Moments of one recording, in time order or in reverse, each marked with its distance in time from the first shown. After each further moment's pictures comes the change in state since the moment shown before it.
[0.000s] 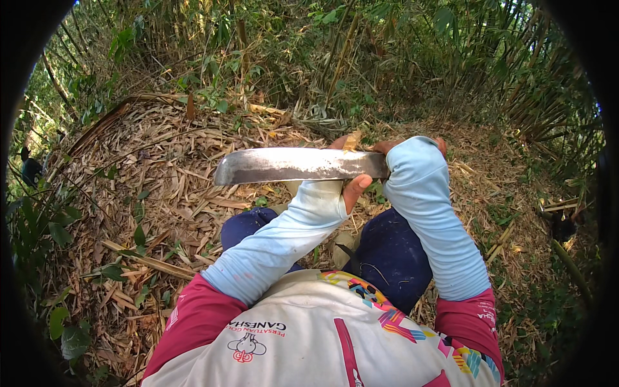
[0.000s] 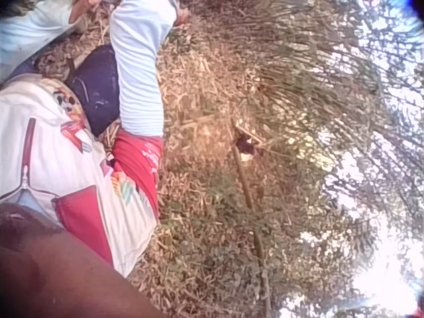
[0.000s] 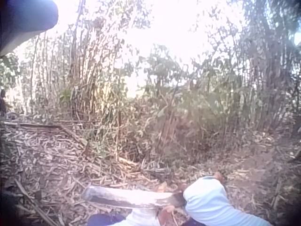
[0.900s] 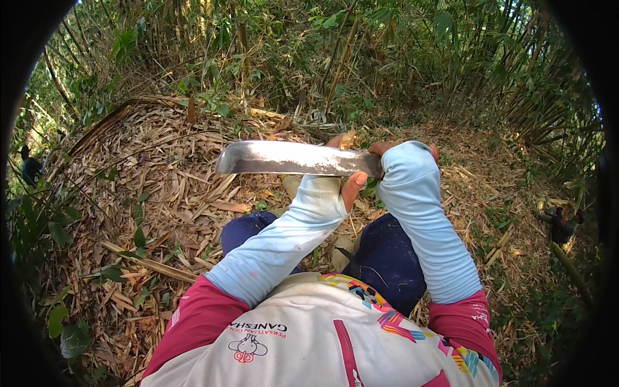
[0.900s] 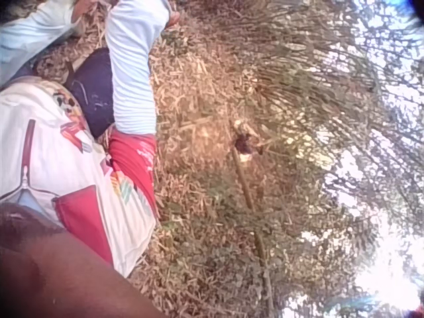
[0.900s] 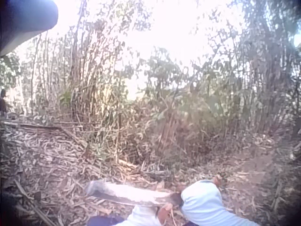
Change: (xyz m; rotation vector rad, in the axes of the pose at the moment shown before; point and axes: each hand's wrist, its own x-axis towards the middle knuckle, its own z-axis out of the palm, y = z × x) left_hand 0.000 0.000 0.003 0.018 0.106 -0.082; right_hand 0.013 -0.006 -0.002 0.077 -0.206 0.089
